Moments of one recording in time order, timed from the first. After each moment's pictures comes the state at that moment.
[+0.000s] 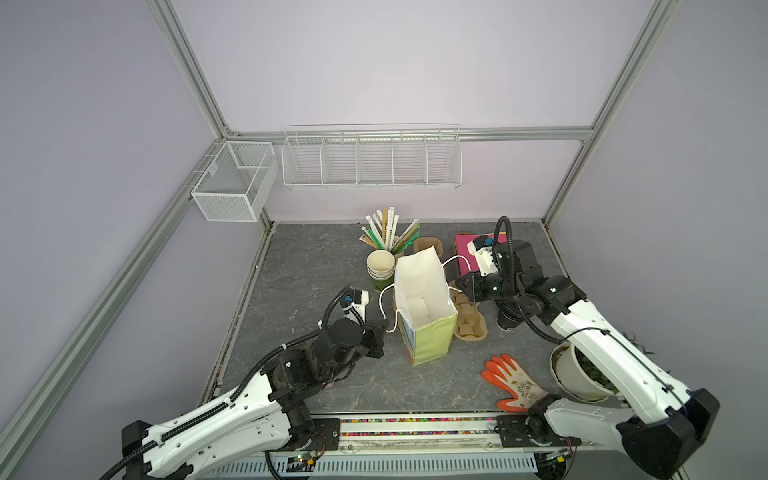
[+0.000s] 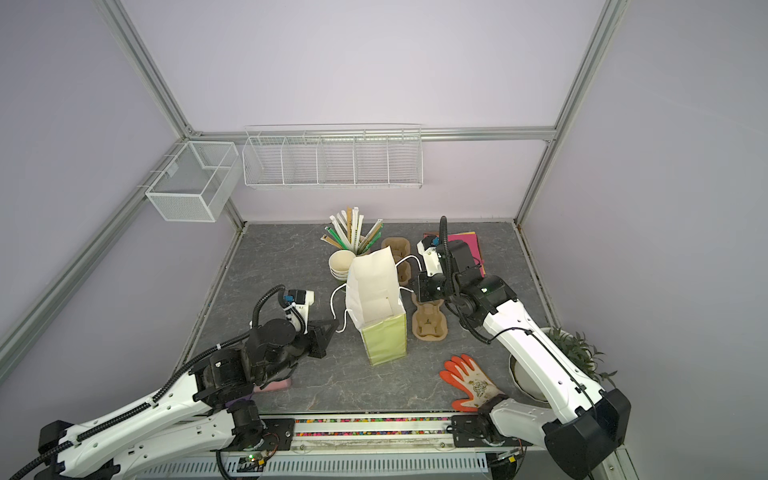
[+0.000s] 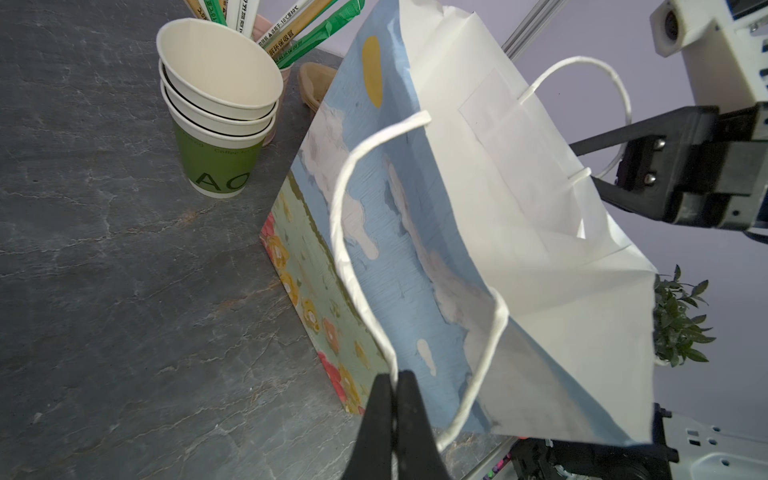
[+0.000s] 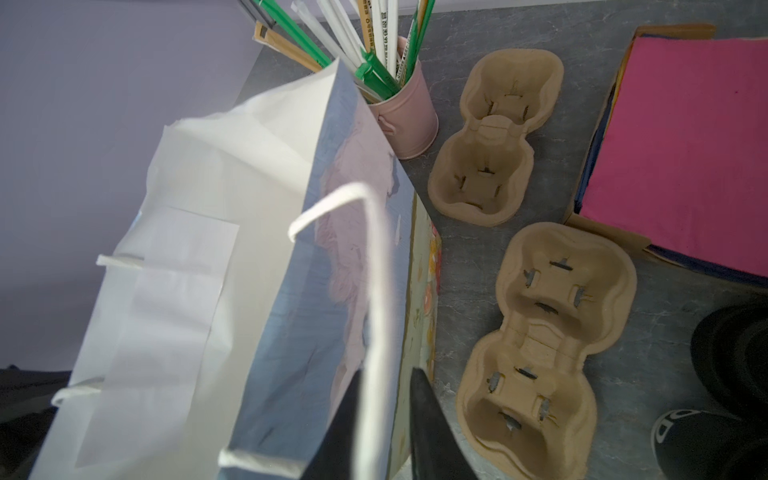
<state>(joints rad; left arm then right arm) -1.08 0.77 0.71 -0.42 -0.28 -0.77 0.50 1.20 1.20 -0.72 -0.22 0.34</state>
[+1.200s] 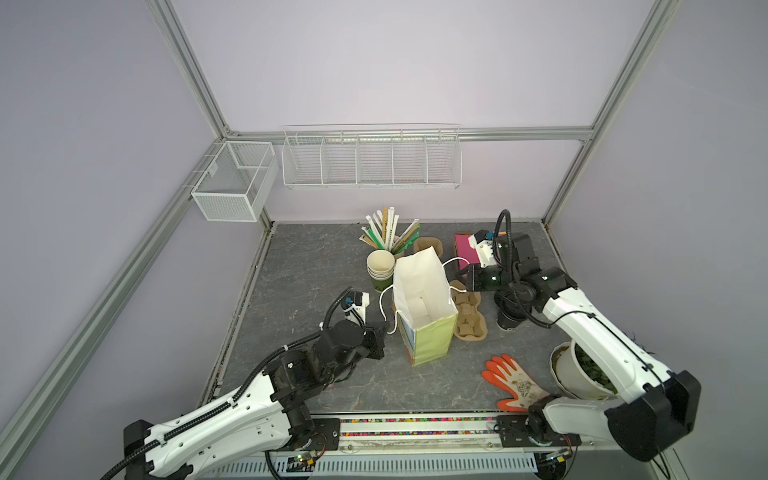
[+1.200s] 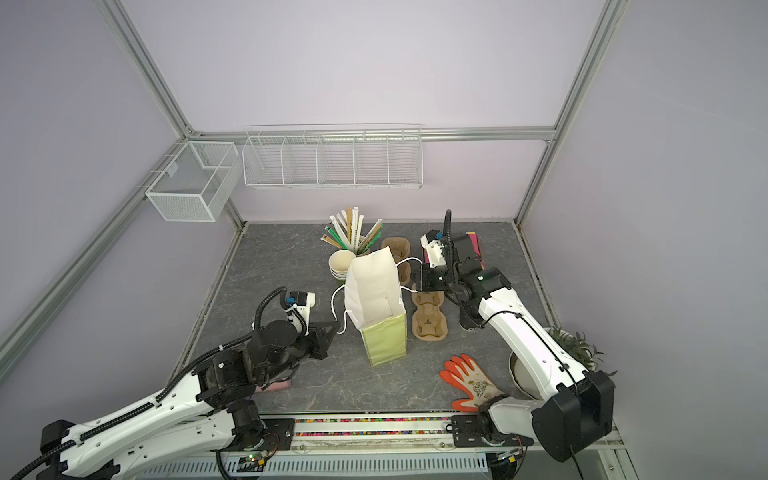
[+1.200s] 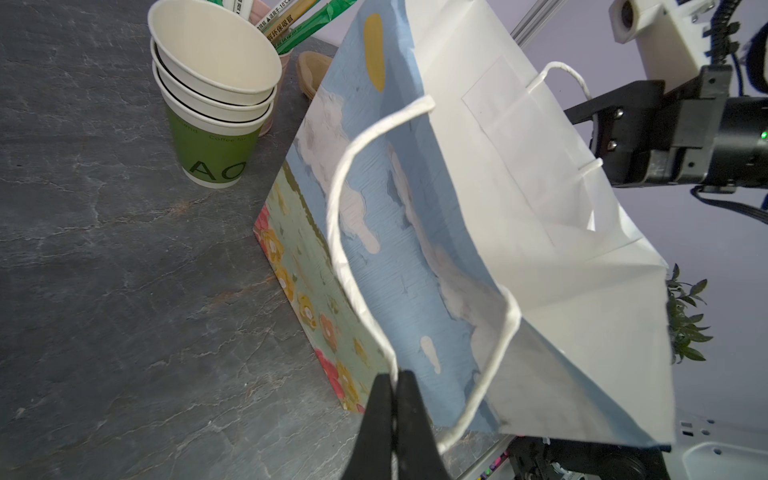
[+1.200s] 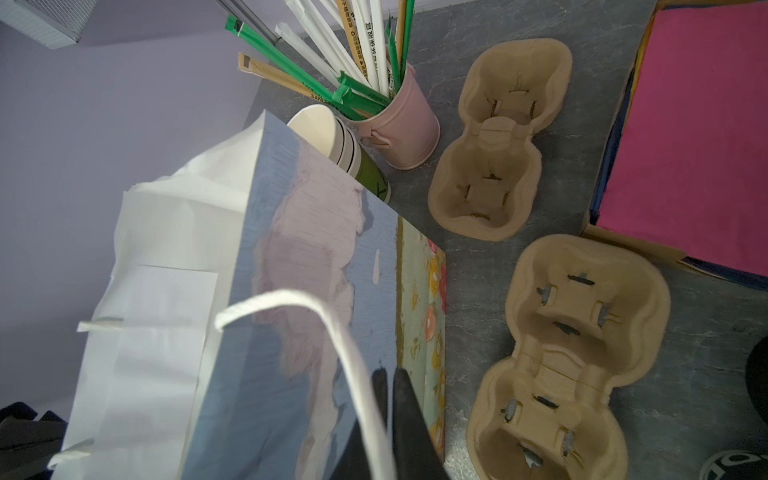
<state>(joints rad) -1.08 0.77 0.69 -0.39 -0.27 -0.79 0.42 1.30 1.18 -0.63 -0.35 0.37</state>
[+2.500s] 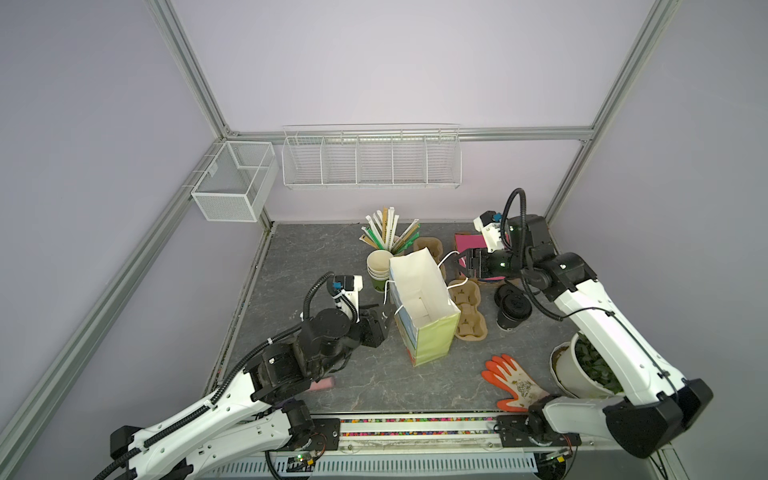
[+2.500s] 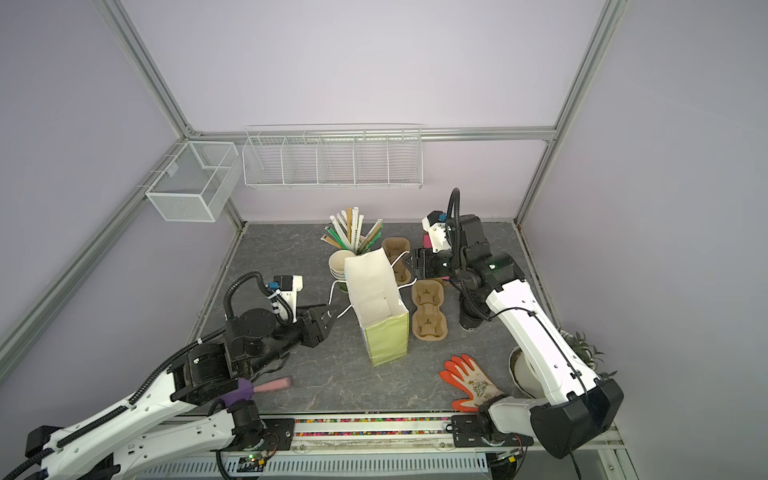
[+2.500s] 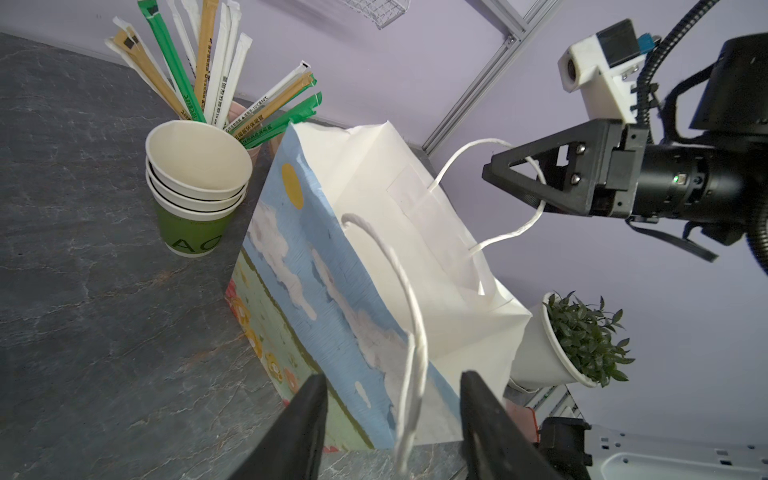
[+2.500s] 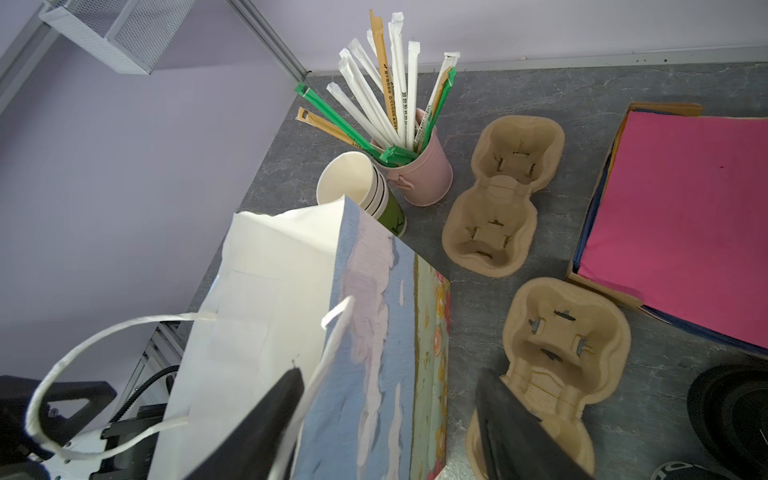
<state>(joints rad) -1.08 0.77 0.92 -0.46 -0.30 -0.72 0.42 1.30 1.44 -0.79 -0.35 0.30</state>
